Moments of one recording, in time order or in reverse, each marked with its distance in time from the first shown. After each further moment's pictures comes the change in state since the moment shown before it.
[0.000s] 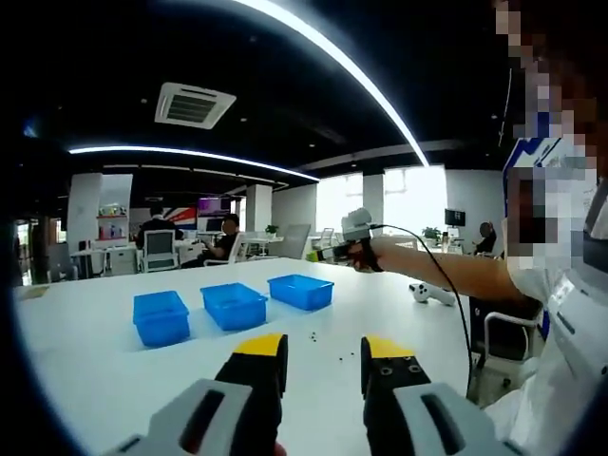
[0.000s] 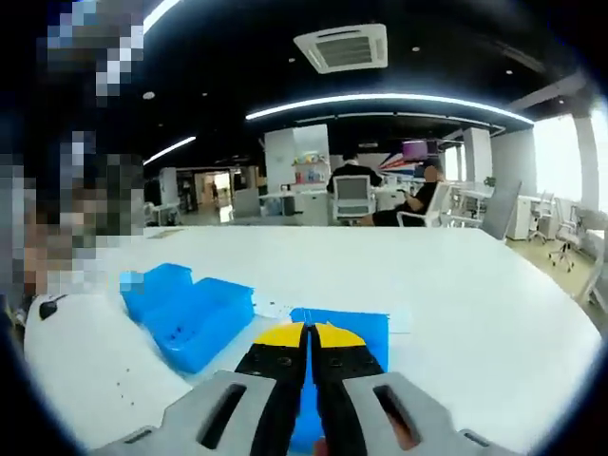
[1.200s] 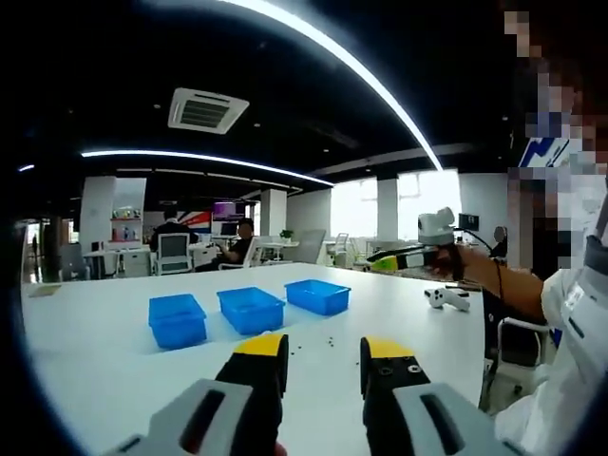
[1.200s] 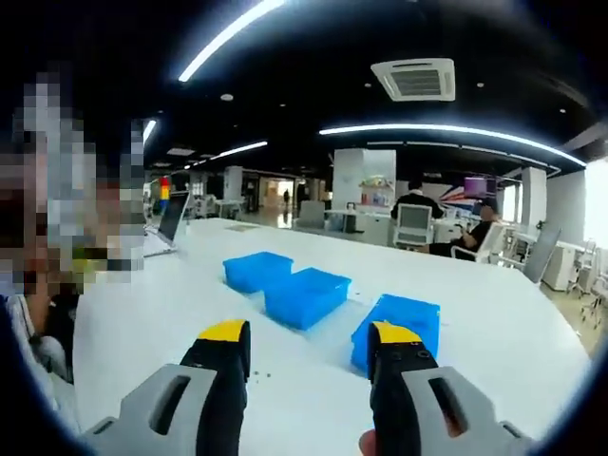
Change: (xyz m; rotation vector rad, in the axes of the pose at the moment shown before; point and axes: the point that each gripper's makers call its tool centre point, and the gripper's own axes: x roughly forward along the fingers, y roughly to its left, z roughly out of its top) left arm -0.005 0.017 0.004 -0.007 -0.027 0.070; right arm -0.169 0.113 -0.027 -0.202 -0.083 0.279
